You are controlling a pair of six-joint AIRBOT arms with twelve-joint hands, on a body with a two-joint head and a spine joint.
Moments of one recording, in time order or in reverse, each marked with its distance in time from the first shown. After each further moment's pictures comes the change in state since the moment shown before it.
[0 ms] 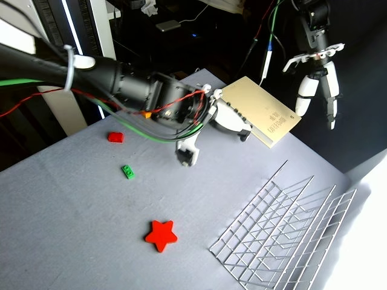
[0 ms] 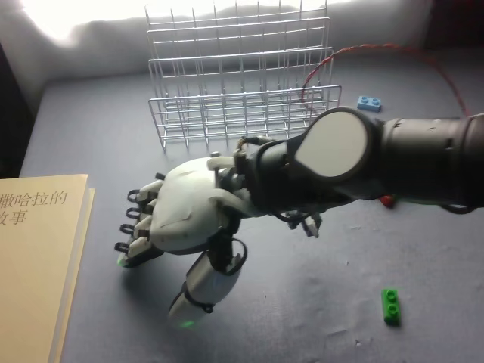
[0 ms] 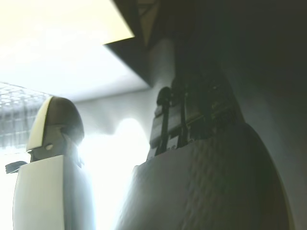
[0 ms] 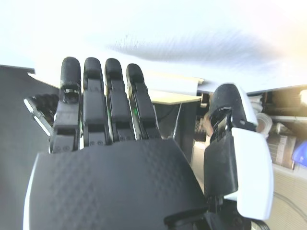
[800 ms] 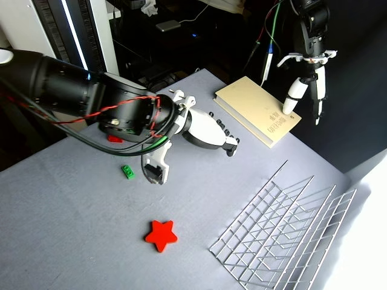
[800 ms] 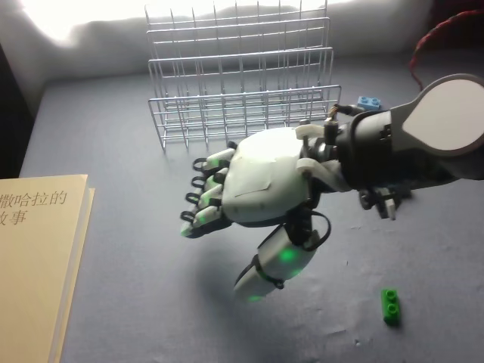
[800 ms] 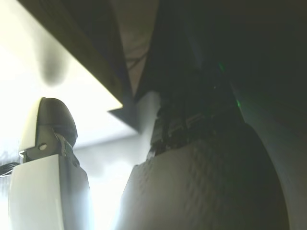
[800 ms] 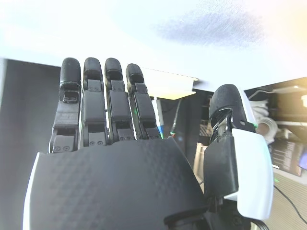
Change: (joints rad) left arm 0.005 -0.023 0.028 -0.013 0.255 -0.006; right arm 0.014 0.261 -0.183 0.001 -0.014 -0.001
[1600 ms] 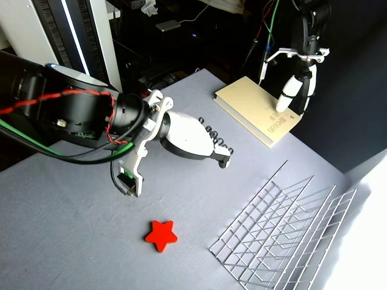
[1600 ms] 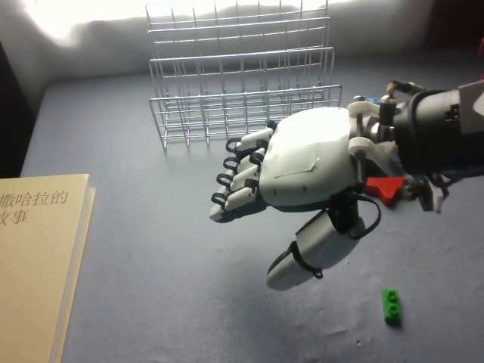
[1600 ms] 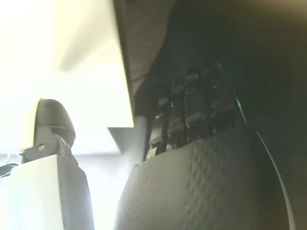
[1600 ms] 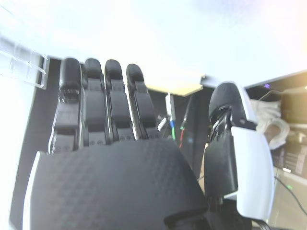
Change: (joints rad) left arm -0.082 0.029 -0.069 -0.078 0.254 -0.159; right arm 0.030 0.156 -0.122 0.003 0.004 0.031
